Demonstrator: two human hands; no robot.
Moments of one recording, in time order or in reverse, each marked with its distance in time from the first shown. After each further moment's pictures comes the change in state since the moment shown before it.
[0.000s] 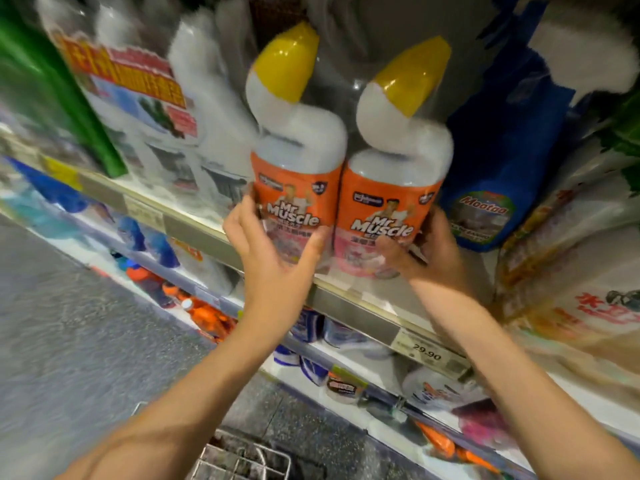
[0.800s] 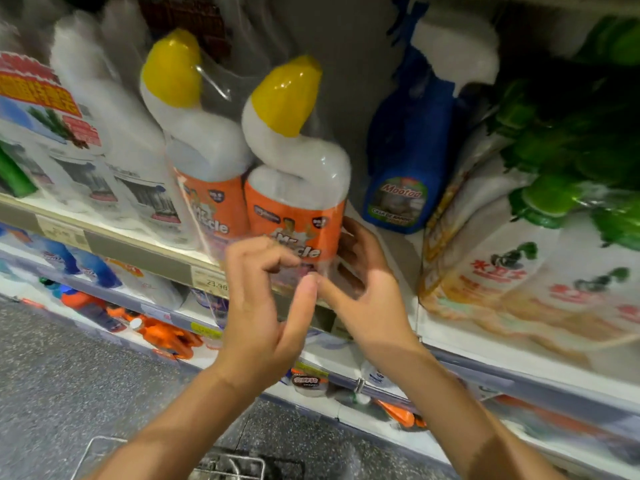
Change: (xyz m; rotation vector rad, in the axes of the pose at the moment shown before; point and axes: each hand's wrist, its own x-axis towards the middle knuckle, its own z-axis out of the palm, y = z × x) left_hand -0.045 0.031 0.016 0.025 -0.119 0.568; right_hand -0.051 -0.008 -0.001 -0.019 0.039 -0.039
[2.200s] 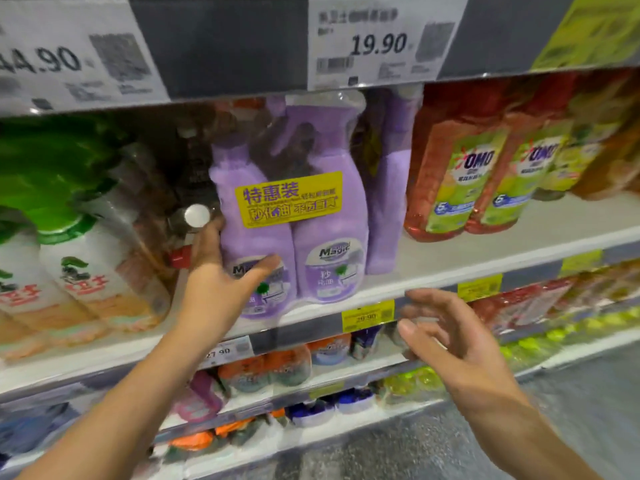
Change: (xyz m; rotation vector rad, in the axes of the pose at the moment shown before) left_hand -0.038 0.299 0.309 -0.253 -0.525 -0.280; right_hand -0.310 -0.022 -0.453 0.061 0.664 0.140
